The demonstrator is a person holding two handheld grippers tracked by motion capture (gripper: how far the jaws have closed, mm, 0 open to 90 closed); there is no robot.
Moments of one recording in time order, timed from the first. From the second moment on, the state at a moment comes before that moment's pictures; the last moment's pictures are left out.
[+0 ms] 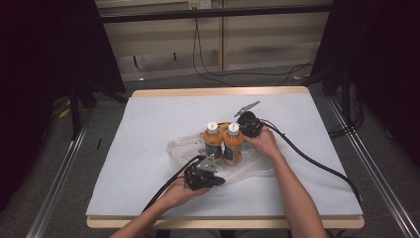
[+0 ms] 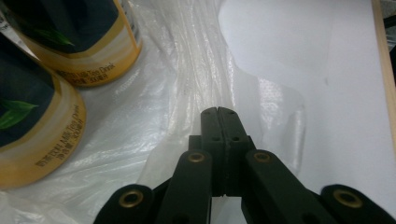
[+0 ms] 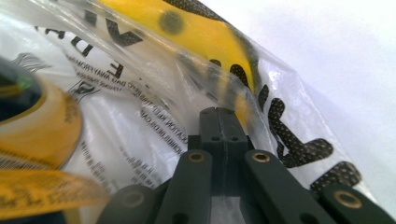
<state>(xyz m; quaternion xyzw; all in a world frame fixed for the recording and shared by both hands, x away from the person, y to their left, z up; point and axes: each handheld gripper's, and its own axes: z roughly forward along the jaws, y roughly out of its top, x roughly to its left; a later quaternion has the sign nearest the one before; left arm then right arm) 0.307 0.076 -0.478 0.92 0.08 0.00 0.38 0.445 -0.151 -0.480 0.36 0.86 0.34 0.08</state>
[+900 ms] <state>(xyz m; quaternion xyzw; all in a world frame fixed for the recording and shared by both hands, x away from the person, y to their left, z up) 0.290 0.080 -0.478 0.92 0.07 -0.02 0.38 0.460 -0.146 -0.481 0.40 0.85 0.33 0.10</state>
